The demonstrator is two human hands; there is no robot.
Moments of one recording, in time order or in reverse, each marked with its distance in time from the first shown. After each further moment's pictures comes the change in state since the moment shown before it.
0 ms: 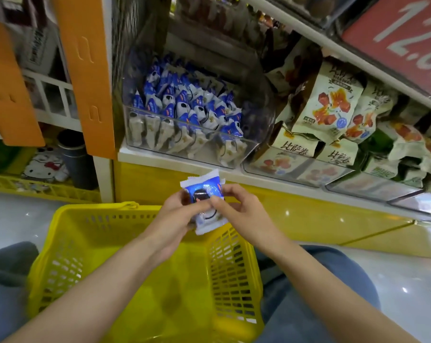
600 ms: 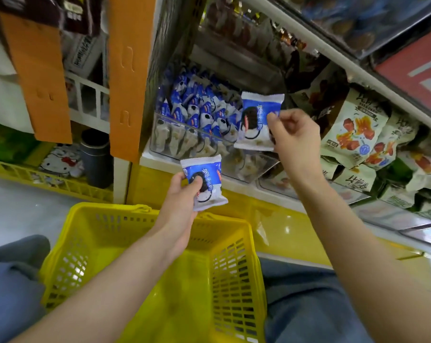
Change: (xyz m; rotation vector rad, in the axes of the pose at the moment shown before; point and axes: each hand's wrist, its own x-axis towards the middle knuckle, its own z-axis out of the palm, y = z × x) left_hand 0.008 0.030 -0.005 -0.189 0.248 0.081; right_hand 0.077 -0.092 -0.040 -0.203 0.498 -0.289
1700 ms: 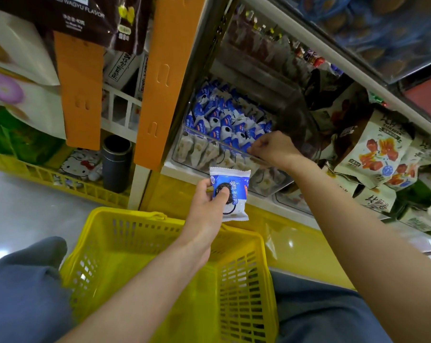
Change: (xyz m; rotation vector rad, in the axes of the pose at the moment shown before) left_hand -0.014 0.018 0.009 0.200 0.031 0.022; right_hand 0.058 0.023 0.054 -0.531 -0.536 0.166
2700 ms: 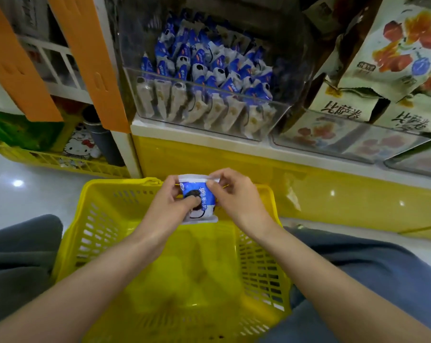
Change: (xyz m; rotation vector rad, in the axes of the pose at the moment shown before) left_hand -0.006 -0.063 -0.026 0.362 0.007 -0.015; right_hand -0.129 0.053 0.129 0.673 -0.019 -0.109
